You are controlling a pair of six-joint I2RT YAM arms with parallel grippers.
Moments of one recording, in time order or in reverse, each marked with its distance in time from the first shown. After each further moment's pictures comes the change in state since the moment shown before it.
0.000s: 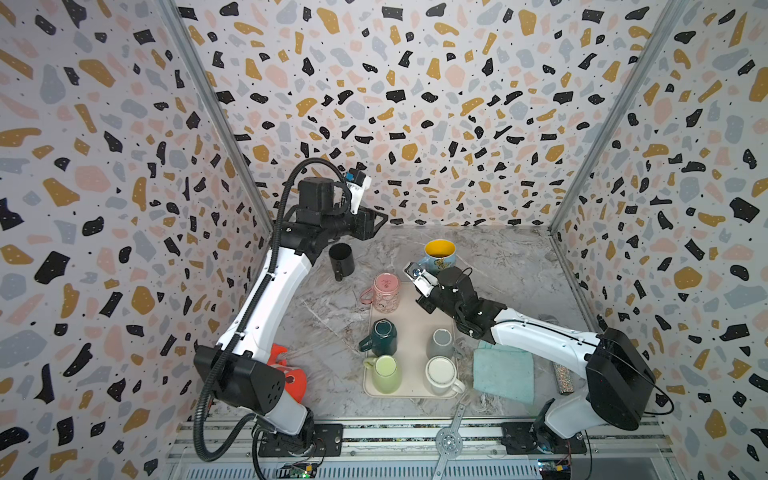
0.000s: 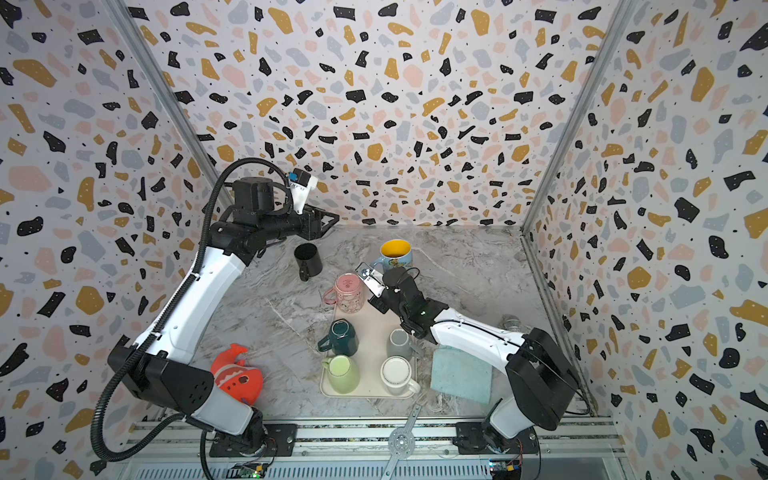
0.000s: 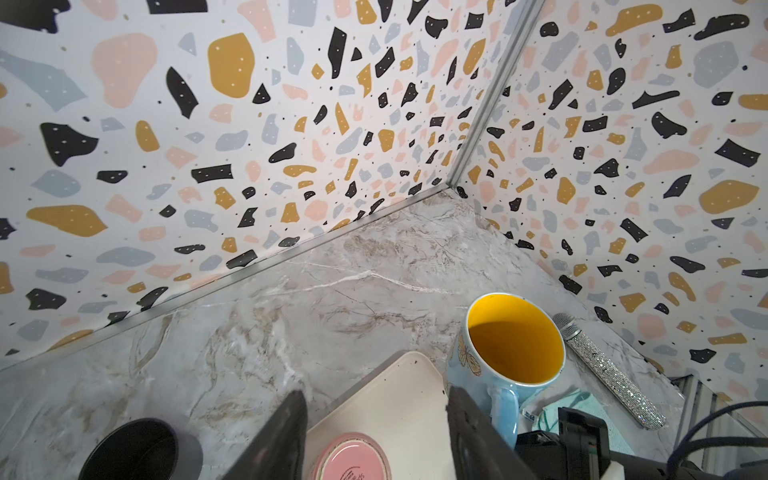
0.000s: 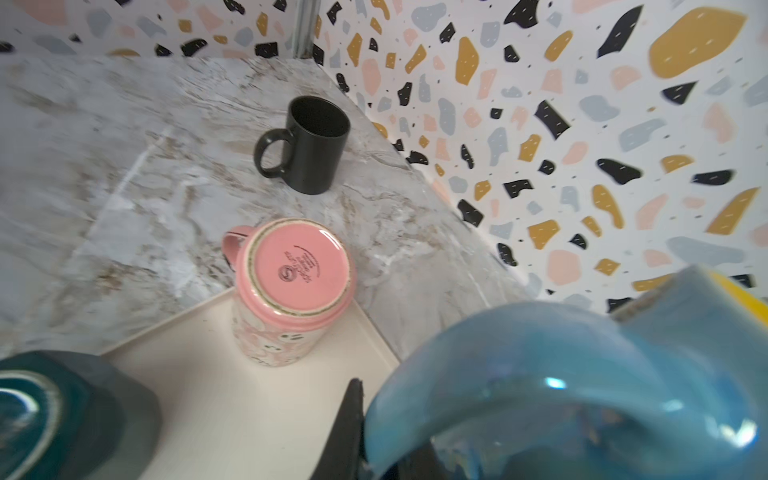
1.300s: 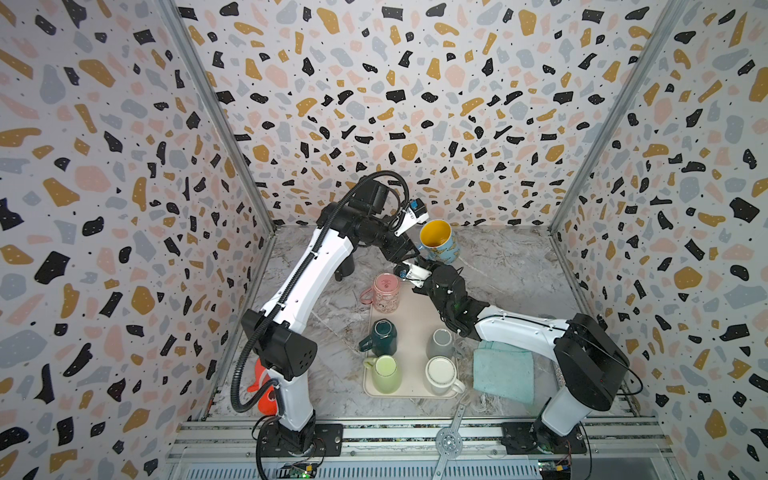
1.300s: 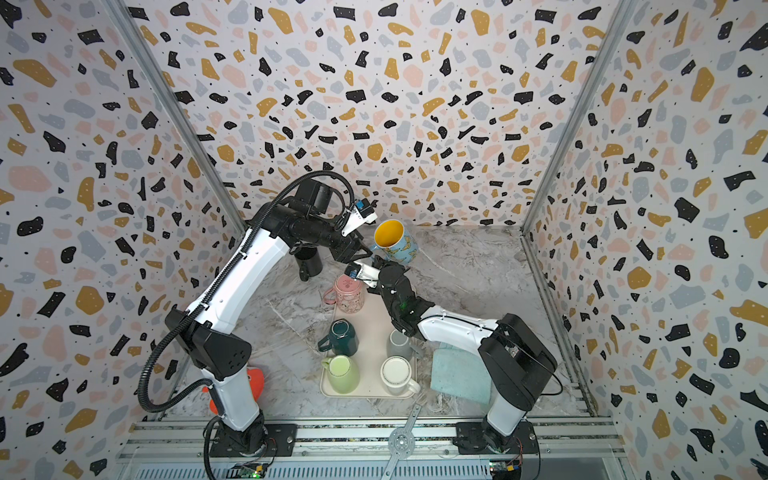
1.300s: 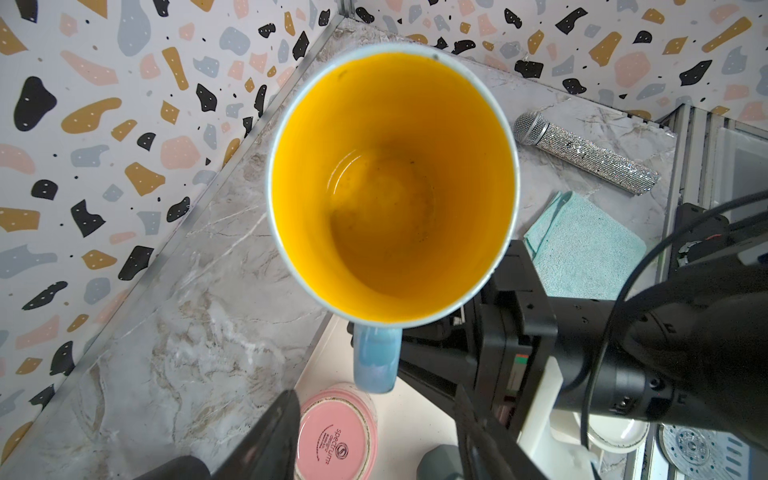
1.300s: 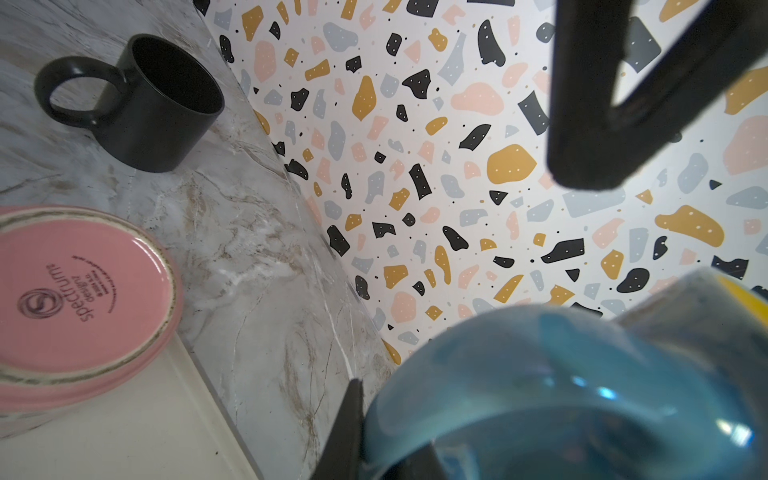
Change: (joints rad) left arm -0.220 0.267 0.354 -0.494 -0.044 0.476; right arm 0.001 0.146 0.035 0.335 0.219 -0.423
